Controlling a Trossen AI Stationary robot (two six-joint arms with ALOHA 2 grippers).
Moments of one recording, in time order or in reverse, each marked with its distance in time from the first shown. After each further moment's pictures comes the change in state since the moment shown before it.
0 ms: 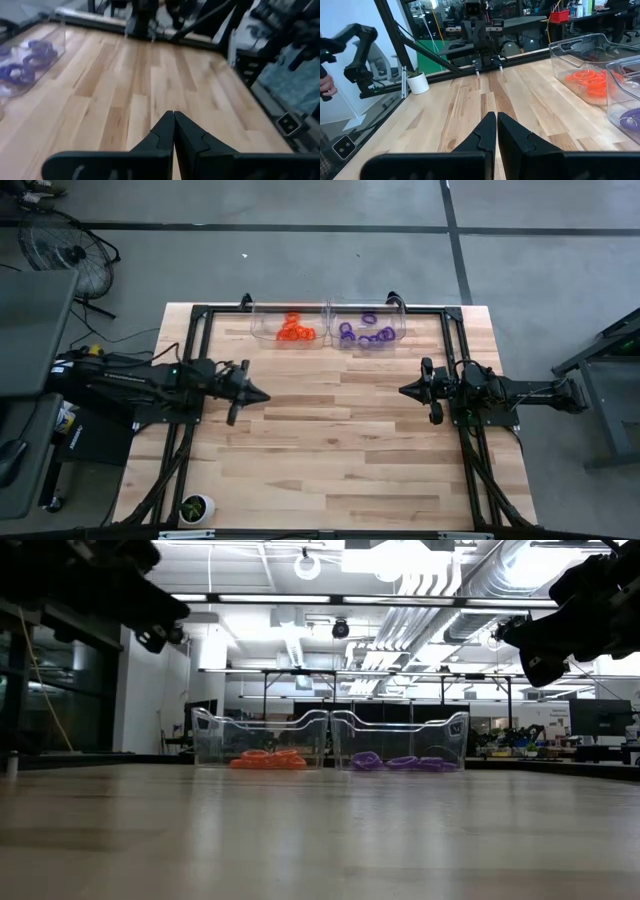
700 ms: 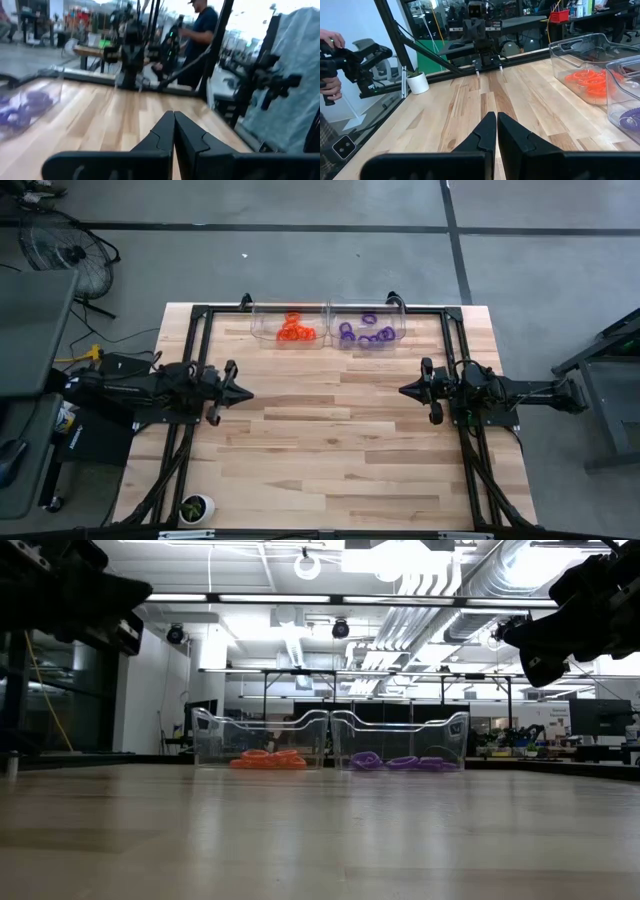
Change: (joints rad) left arm -0.010 -0.509 -0.307 0.136 0.019 -0.007; right arm 0.000 0.000 0.000 0.000 0.000 0.000
